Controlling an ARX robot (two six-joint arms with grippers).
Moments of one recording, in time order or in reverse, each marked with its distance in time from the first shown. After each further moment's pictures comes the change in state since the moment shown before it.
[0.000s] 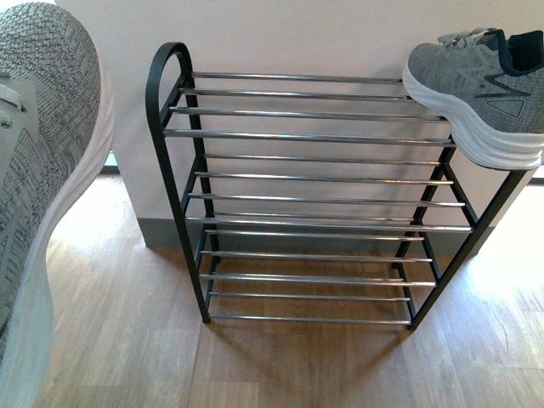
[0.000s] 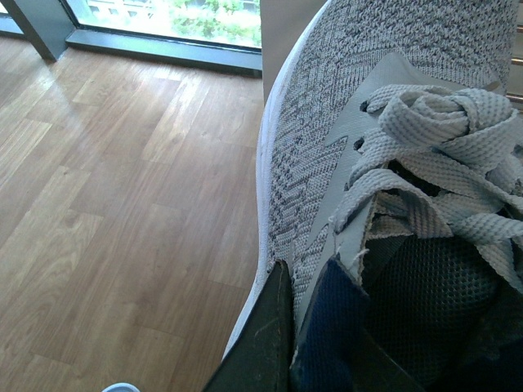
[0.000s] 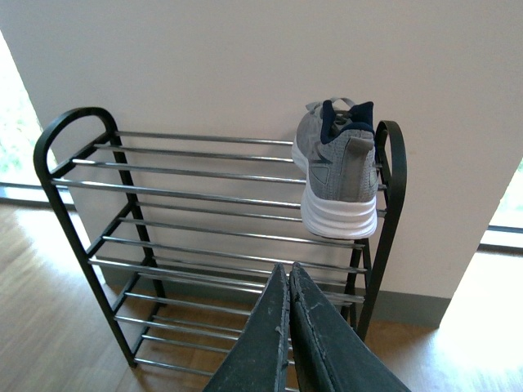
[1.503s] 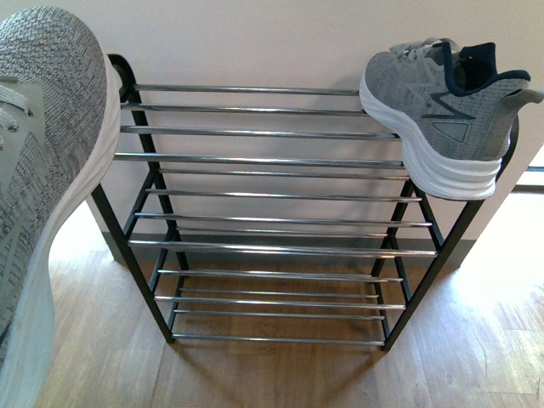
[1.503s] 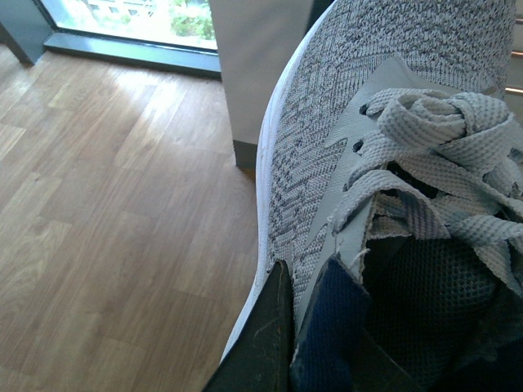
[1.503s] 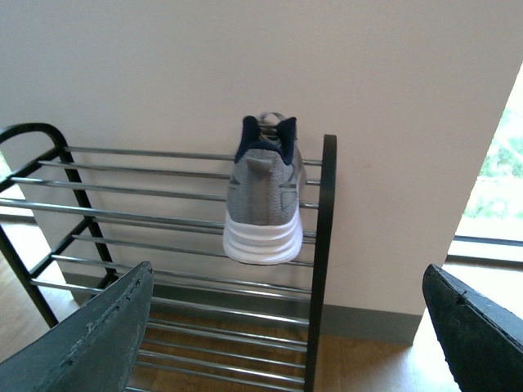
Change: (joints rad) left arm -0.001 0.001 0.000 0.000 0.001 0.000; right arm 0.001 -0.222 -0.015 -0.185 0.003 -0.001
